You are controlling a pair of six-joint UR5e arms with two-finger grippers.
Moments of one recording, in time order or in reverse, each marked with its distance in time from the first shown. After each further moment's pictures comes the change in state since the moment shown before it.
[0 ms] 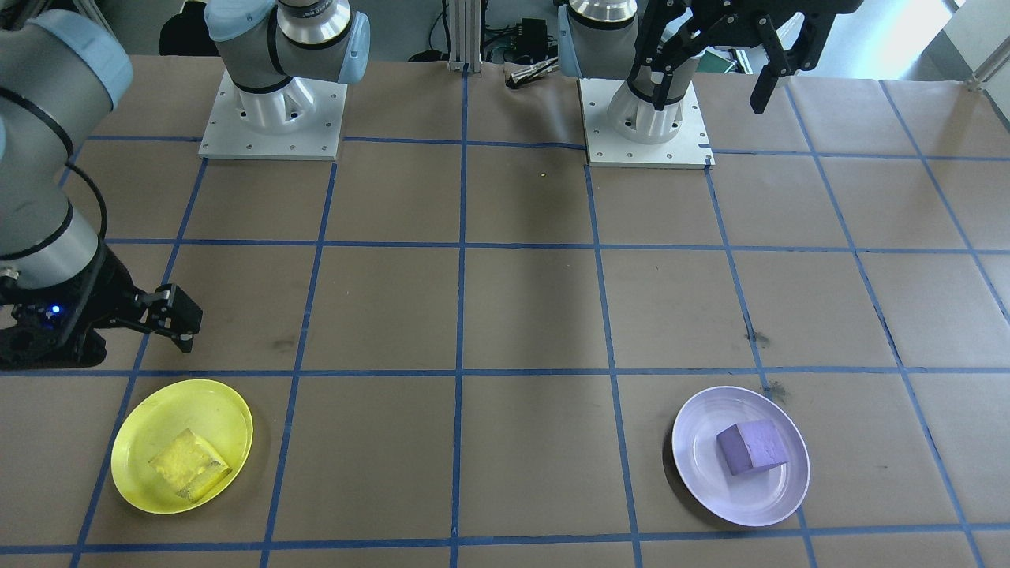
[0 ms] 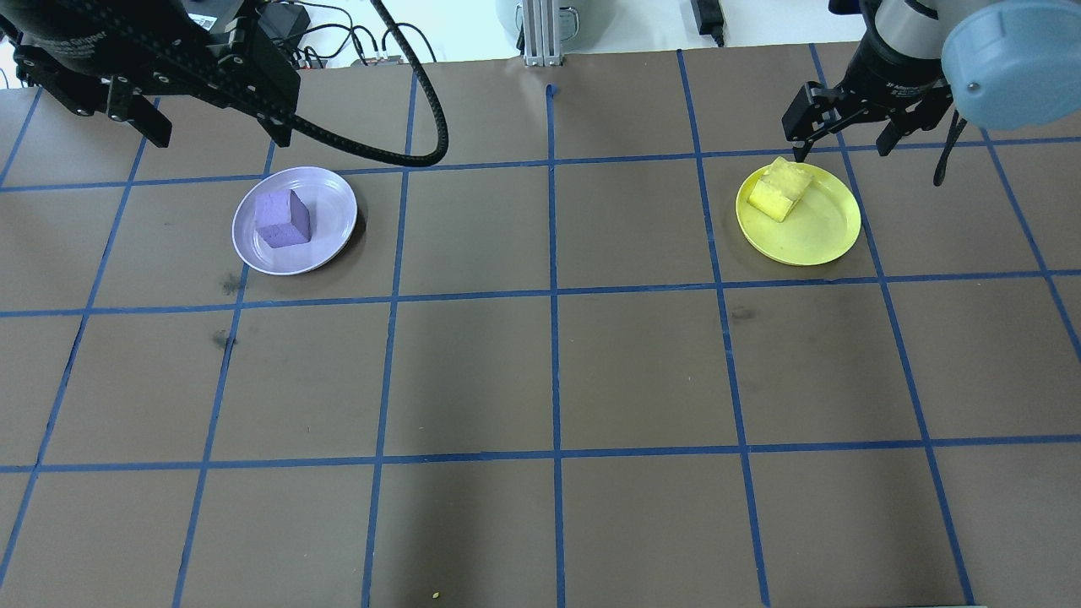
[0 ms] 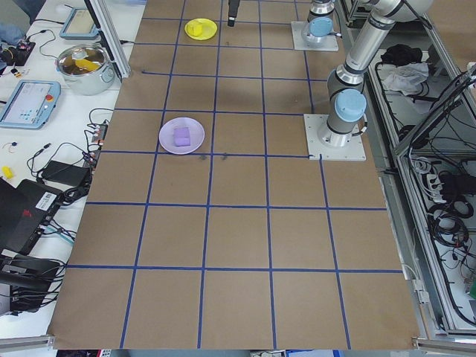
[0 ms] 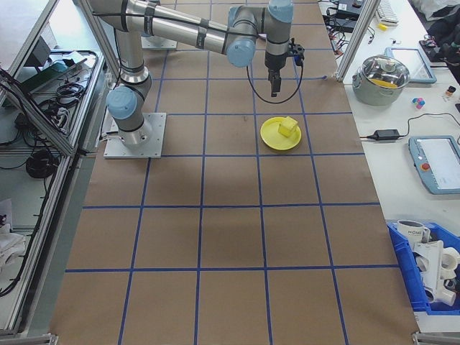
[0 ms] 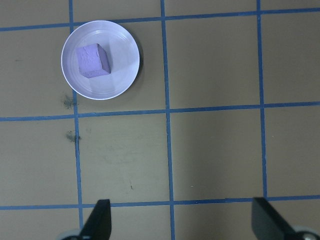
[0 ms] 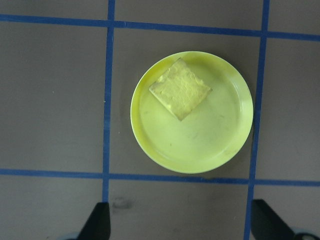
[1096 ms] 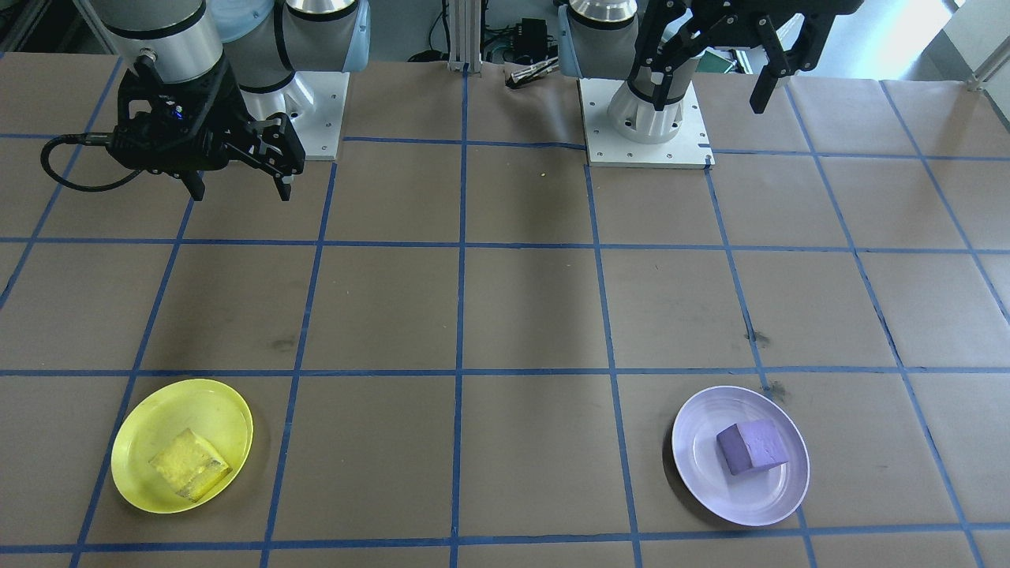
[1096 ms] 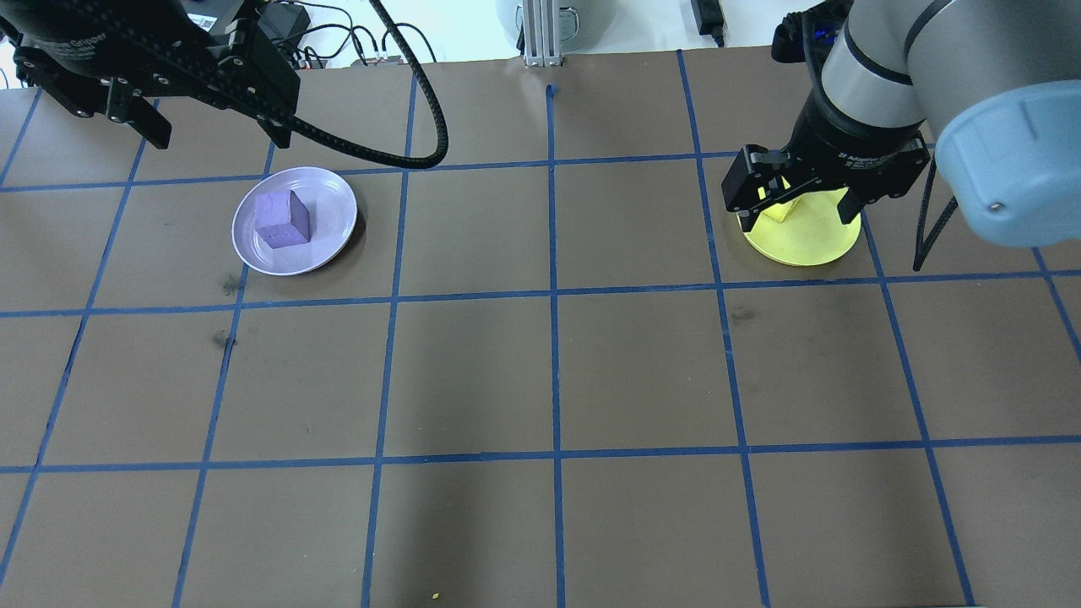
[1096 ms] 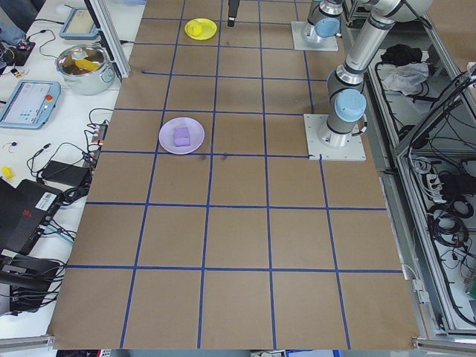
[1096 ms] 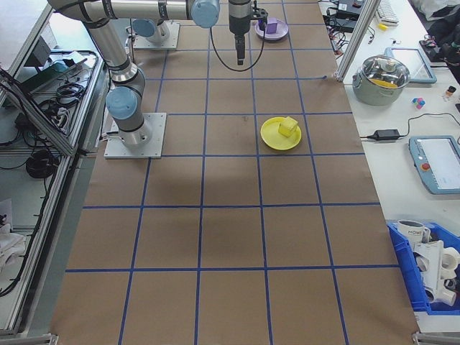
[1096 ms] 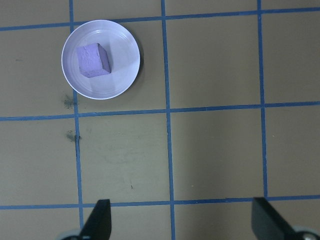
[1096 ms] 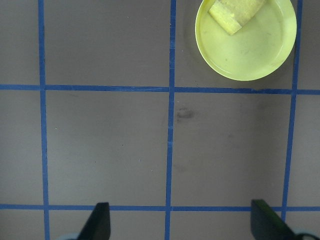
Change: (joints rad) left arm 0.000 0.000 -0.001 0.000 0.001 0.000; right arm 0.170 -0.248 0.109 0.165 -0.007 0.165
